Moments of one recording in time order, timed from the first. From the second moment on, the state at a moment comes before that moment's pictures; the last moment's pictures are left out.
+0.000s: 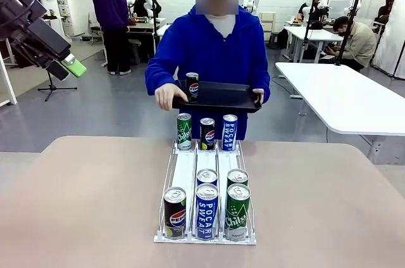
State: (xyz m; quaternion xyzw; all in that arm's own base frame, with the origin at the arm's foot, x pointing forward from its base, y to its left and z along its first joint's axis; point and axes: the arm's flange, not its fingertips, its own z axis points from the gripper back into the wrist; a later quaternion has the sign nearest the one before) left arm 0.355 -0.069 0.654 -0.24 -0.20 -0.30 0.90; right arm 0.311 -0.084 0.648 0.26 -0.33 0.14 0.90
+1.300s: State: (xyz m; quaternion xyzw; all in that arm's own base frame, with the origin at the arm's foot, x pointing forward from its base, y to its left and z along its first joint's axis) left arm 0.355 -0.069 0.656 -0.24 -0.20 -0.30 0.90; right arm 0.311 -0.084 0.648 0.26 -0.33 0.14 0.90
